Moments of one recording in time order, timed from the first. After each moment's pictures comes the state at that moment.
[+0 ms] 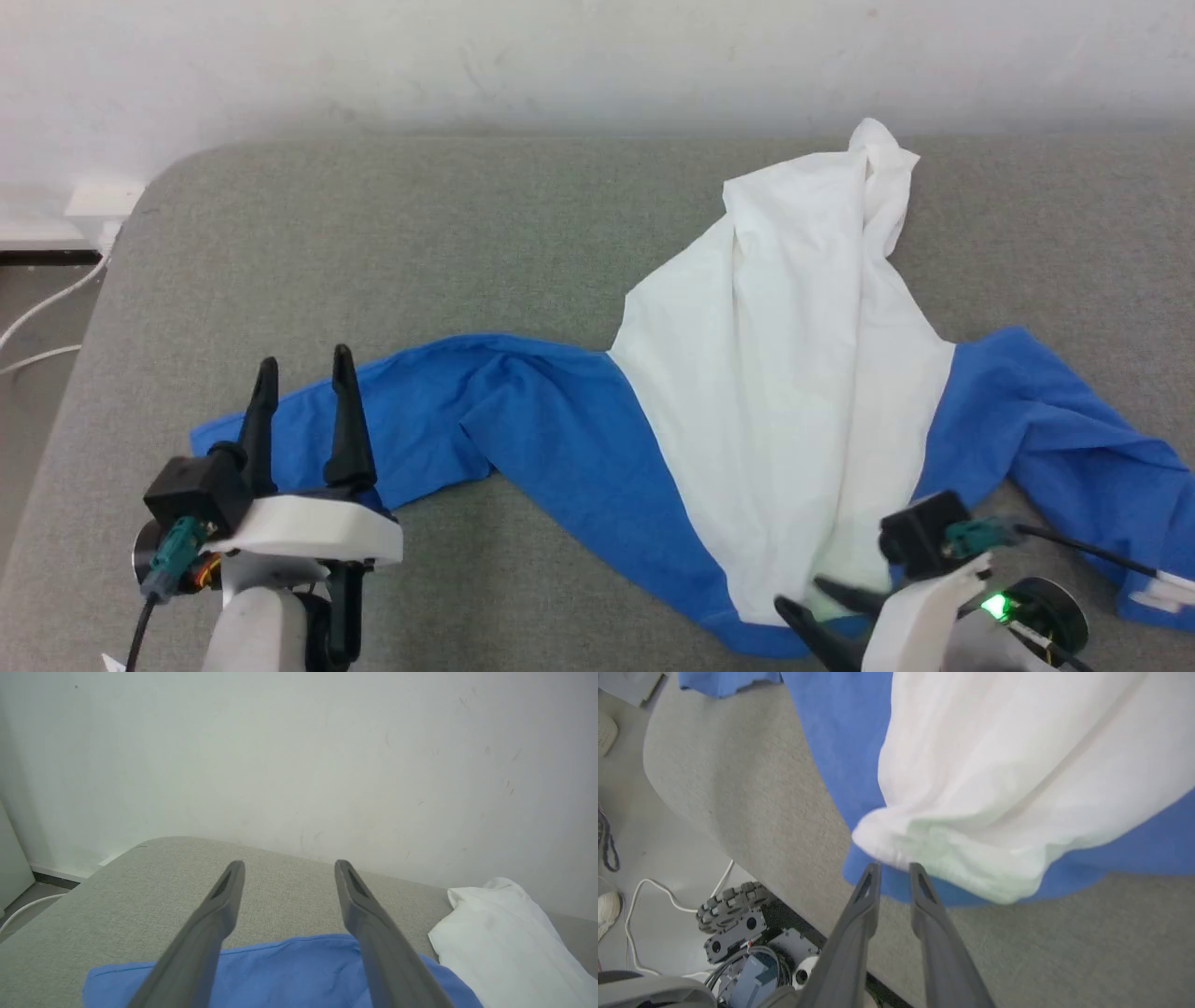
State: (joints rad) left arm -0.15 0.05 0.05 0.16 -0.25 -0.02 -0.26; right arm 0.11 -0.23 0.27 -0.28 0.46 0.13 0.80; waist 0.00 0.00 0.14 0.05
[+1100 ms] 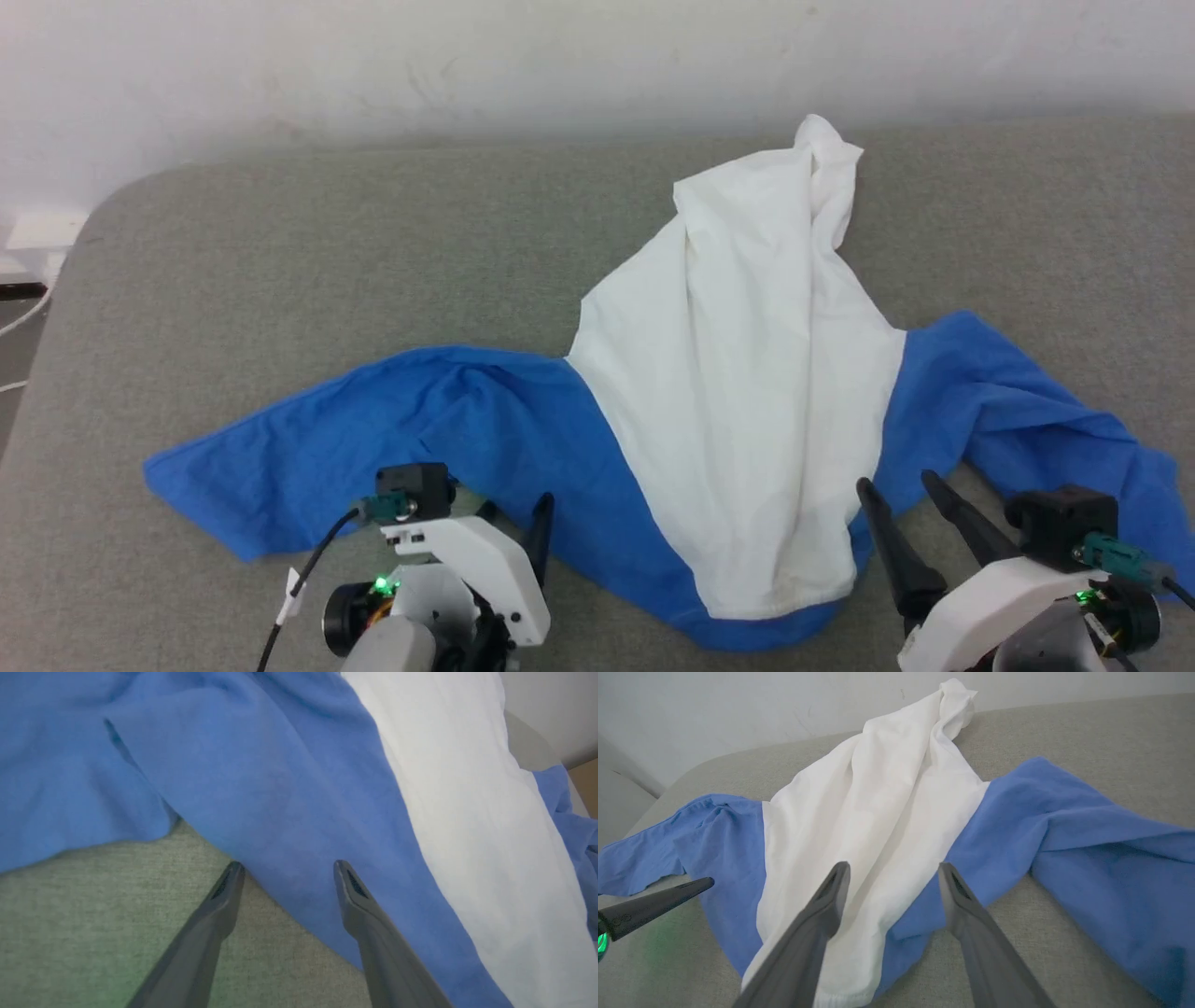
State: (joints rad) left arm -0.15 0.05 -0.28 0.31 -0.50 0.11 0.25; right arm 0.12 -0.05 0.04 -0.13 0.28 0.13 0.25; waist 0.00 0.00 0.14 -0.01
